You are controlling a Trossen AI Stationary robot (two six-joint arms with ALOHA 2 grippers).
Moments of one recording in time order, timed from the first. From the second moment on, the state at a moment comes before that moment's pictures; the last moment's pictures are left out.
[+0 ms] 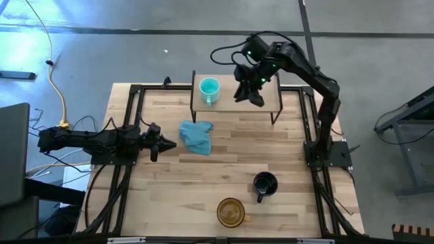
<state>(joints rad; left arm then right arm) 0.16 0.32 0.02 0.02 0.05 -0.64 -0.47 1.89 2.36 -1.50 -0.59 -0.43</state>
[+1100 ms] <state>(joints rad) 0.16 0.32 0.02 0.45 0.27 -0.71 -0.36 1.61 2.36 -1.41 -0.87 -0.39</state>
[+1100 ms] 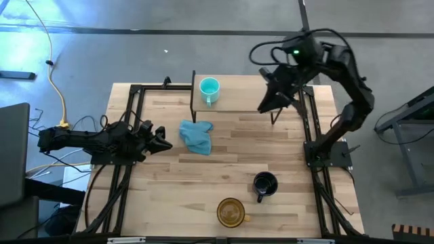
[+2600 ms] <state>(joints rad) -0.23 0.63 0.03 0.84 -0.10 -0.68 -0.24 0.77 1.21 -0.54 -0.58 0.07</state>
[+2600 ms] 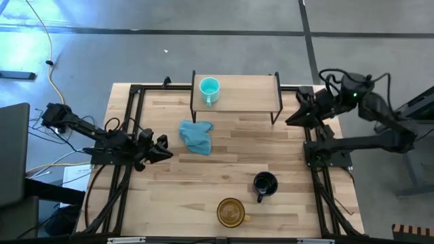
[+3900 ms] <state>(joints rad) -0.07 1.71 1.08 0.39 0.05 -0.38 -0.24 0.47 0.82 -0.36 -0.39 0.25</state>
